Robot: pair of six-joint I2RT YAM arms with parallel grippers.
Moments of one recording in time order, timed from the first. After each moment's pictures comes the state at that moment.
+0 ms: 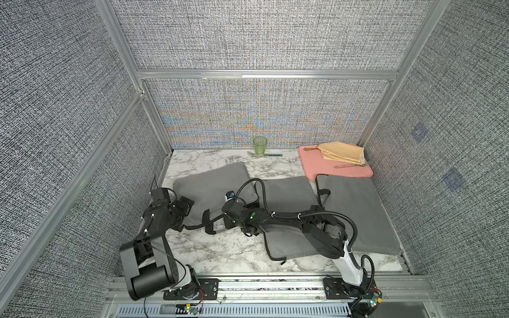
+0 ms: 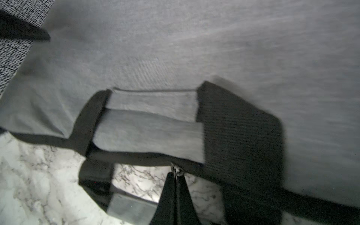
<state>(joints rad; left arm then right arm) 0.33 1.32 0.66 -0.49 0.36 -0.86 1.13 2.19 1.57 -0.19 0.23 0.62</state>
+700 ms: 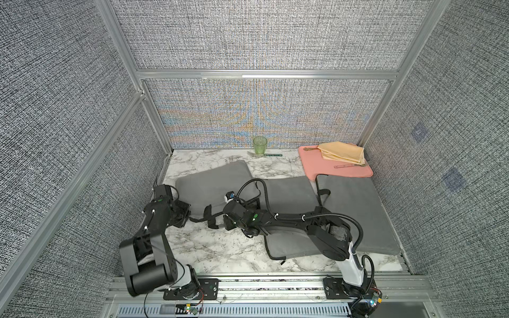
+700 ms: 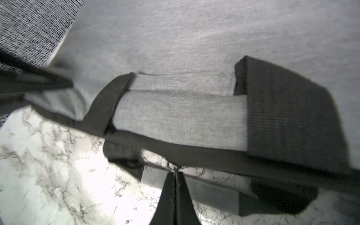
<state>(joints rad) 0.31 1.48 0.89 -0.67 0.27 -0.89 1.14 2.09 1.45 -0.09 0.24 0.61</state>
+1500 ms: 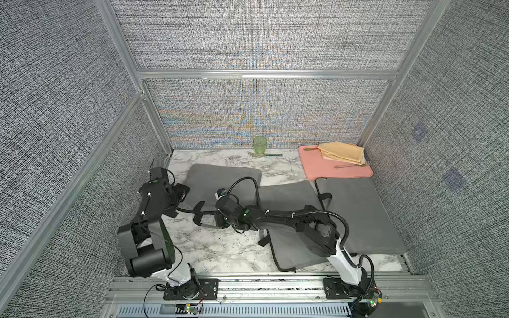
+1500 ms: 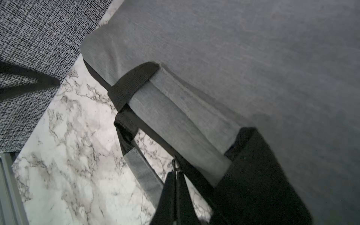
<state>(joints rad) 0.29 1.48 1.03 -0.79 0.20 -0.87 1.12 2.27 1.72 -0.16 0.13 0.61</state>
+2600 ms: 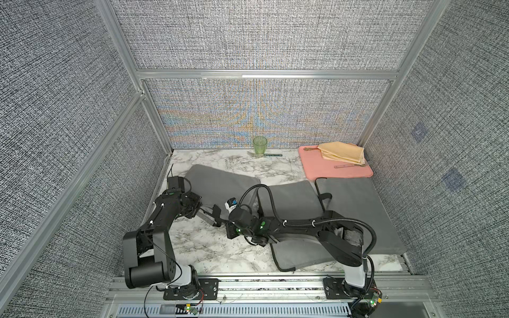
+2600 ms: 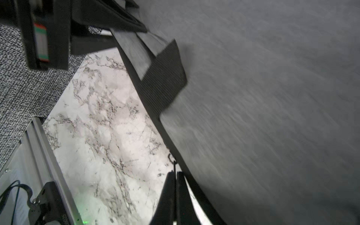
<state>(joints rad) 0.14 1.47 0.90 -0.57 0.30 -0.94 1.18 1.96 1.26 0.00 0.14 0.65</state>
